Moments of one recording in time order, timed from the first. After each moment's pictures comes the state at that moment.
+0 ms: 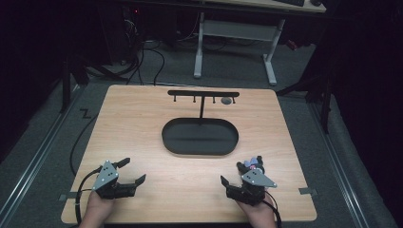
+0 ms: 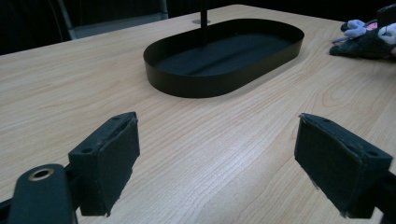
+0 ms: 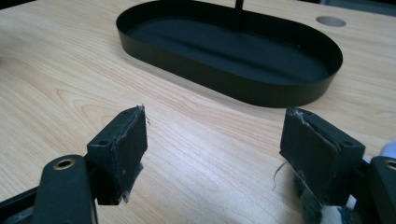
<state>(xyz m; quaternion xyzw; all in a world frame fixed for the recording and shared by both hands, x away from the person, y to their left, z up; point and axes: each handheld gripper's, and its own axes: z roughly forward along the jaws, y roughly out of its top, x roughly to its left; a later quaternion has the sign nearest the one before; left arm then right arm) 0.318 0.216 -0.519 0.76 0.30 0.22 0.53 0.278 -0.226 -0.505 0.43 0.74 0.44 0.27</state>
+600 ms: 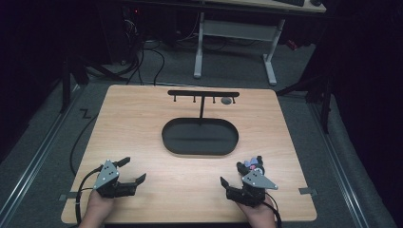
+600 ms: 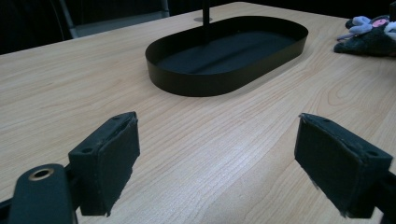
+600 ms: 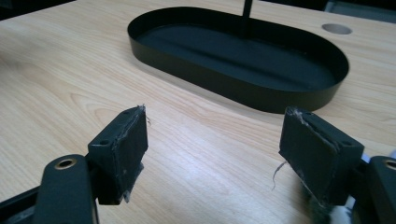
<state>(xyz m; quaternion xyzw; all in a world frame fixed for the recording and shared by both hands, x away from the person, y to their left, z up) 0.322 0.213 -0.520 0.76 0.30 0.22 0.53 0.273 -0.227 -0.503 0.43 0.74 0.45 0.27</state>
